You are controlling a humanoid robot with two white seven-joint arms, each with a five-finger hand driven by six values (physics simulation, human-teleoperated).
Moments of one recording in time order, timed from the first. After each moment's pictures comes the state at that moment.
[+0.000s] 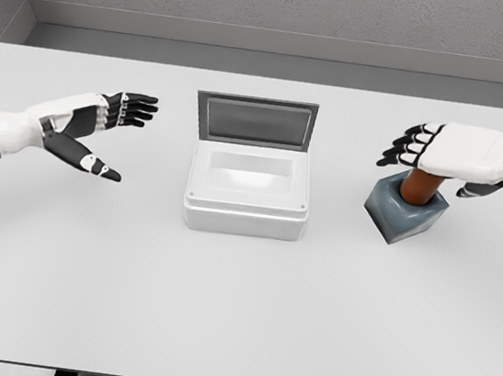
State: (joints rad) left arm -0.88 0.98 -1.29 -1.35 1.00 -0.38 -0.46; right arm -0.81 -0.99 0.75 -1.56 0.42 -0.61 0.61
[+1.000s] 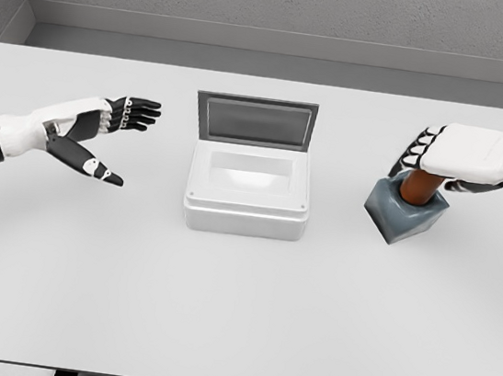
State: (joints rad) left arm -0.88 0.97 -1.29 -1.35 0.97 -0.38 -0.45; right arm -0.81 -0.99 0.75 -1.56 0.41 -0.61 0.61
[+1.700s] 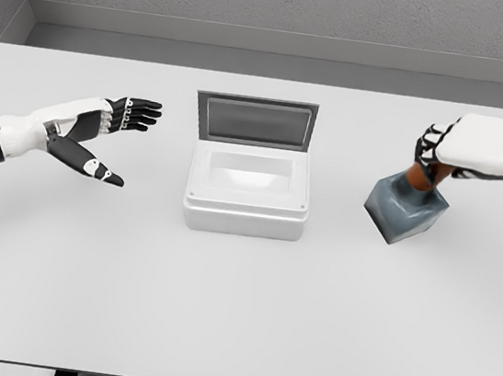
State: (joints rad) left arm -0.88 0.97 -1.29 -1.35 0.97 -0.38 -0.46; right arm -0.81 -1.02 0.71 -1.56 0.40 -0.61 0.61
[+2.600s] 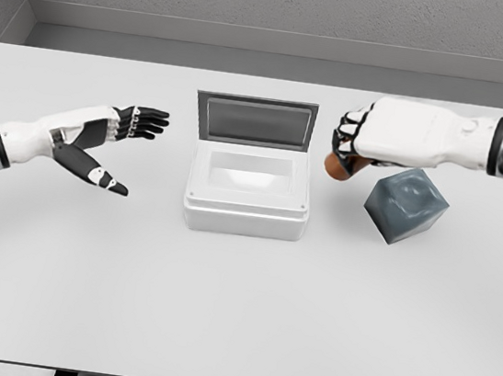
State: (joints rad) left arm -0.87 0.97 -1.29 -1.38 0.96 -0.39 -0.46; right arm -0.84 -0.85 0.71 -1.69 0.40 -0.61 0.61
